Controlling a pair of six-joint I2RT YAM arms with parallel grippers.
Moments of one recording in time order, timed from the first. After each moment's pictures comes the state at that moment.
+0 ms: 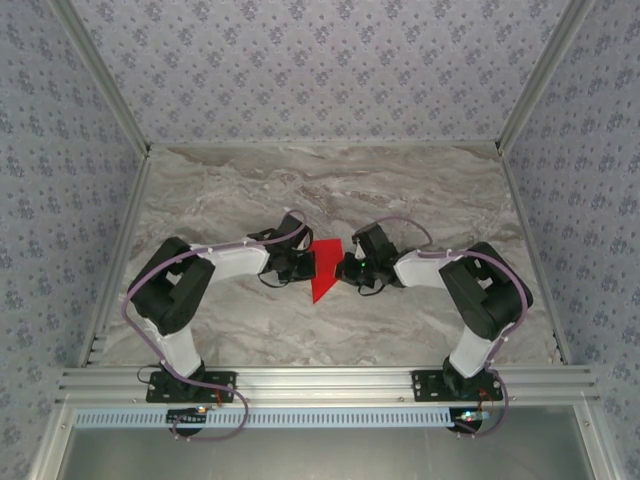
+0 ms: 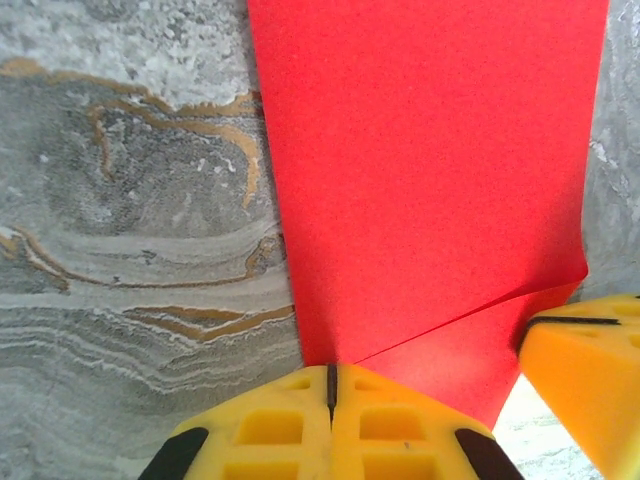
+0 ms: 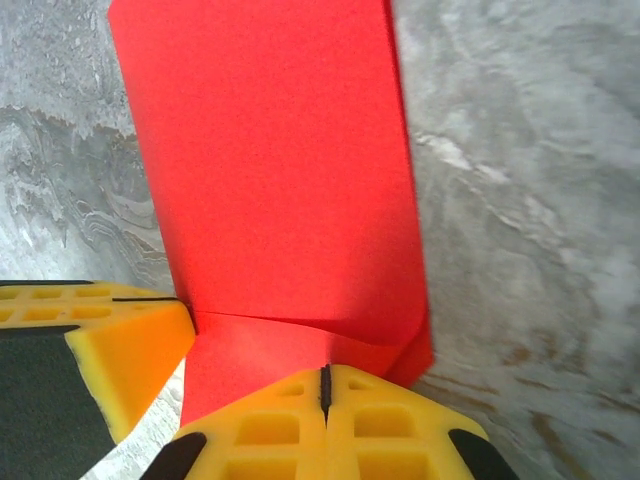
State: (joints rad) left arm -0.70 1.79 0.98 -0.30 0.20 -0.74; right arm 0.60 1.70 0.75 0.04 -0.35 0.84
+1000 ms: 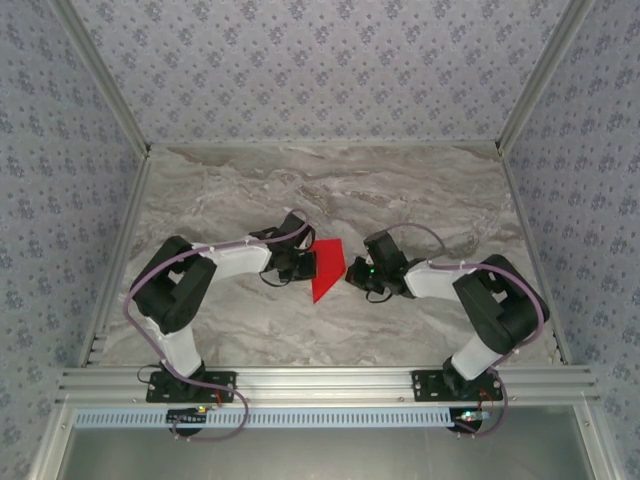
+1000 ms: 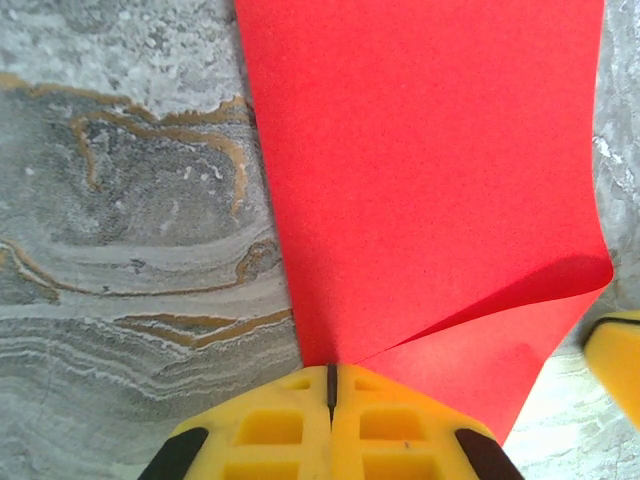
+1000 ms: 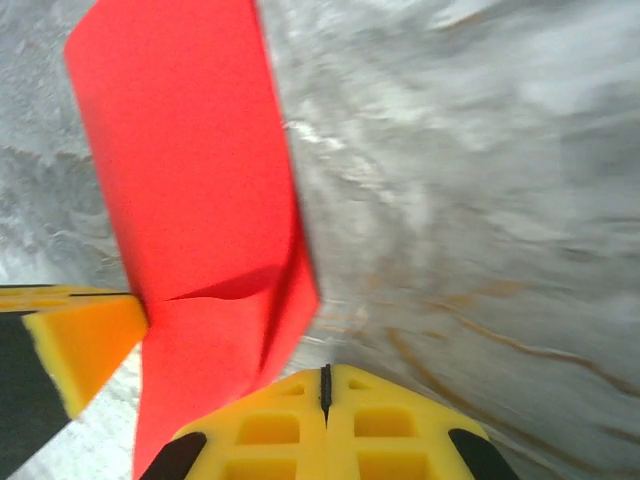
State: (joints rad) left arm -0.70 1.80 1.01 -0.33 0.19 -0.71; right arm 0.59 1.59 0.63 0.05 -0.24 0.90
